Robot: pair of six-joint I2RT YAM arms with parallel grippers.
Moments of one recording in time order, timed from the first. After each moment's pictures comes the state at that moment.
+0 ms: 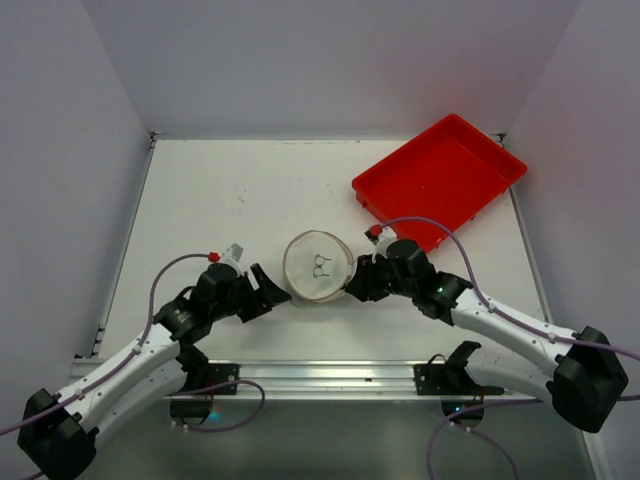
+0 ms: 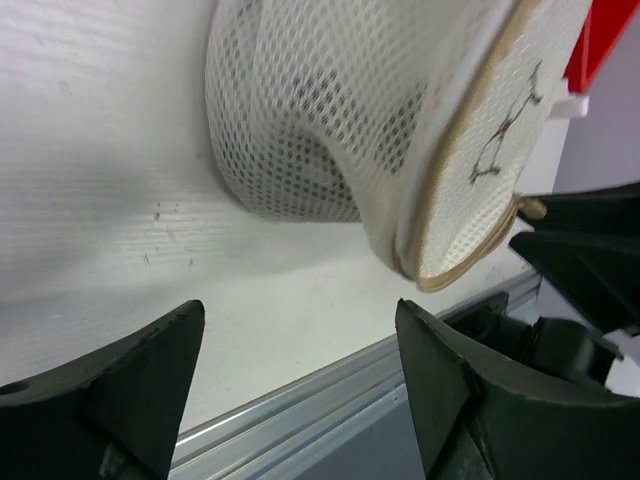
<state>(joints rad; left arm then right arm) -0.62 0.67 0.33 -0.31 0.17 -1.06 0.77 1.06 0.58 -0.14 -0.15 0.50</state>
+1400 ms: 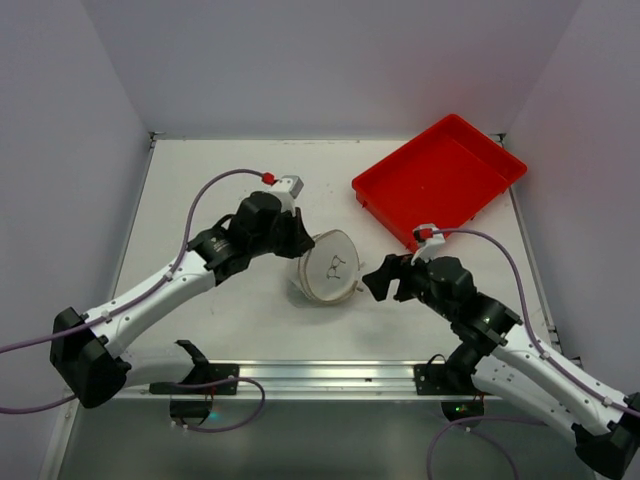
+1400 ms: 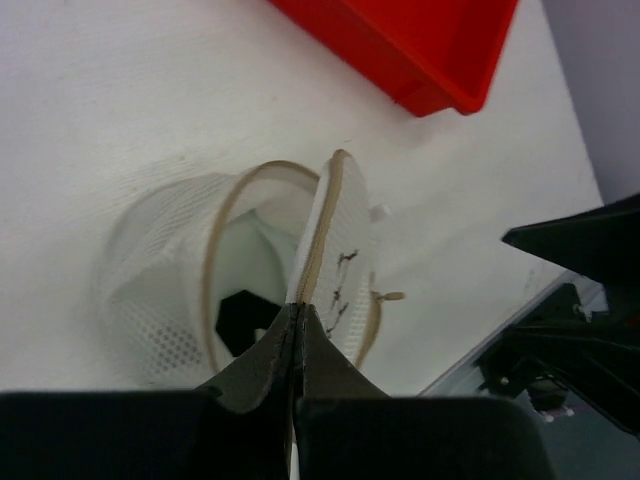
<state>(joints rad) -0.69 1.22 1.00 -0.41 0.05 -0.54 0.77 0.65 0.55 -0.33 0.11 0.56</state>
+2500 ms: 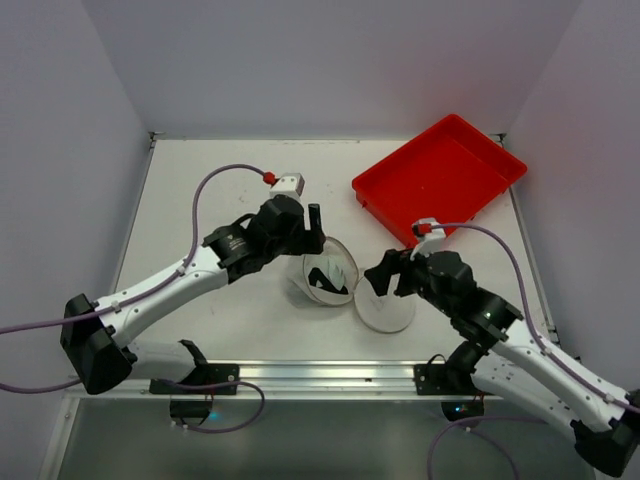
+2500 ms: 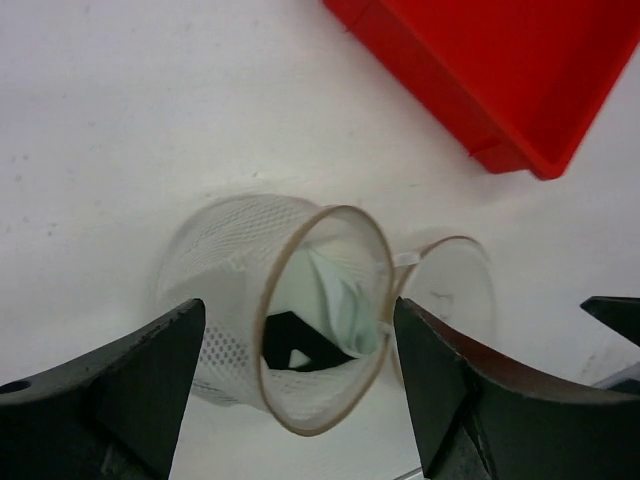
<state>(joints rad) -0.87 1.29 1.16 -0.52 -0.30 -0.65 0.77 0.60 0.60 -0.40 0.18 0.50</state>
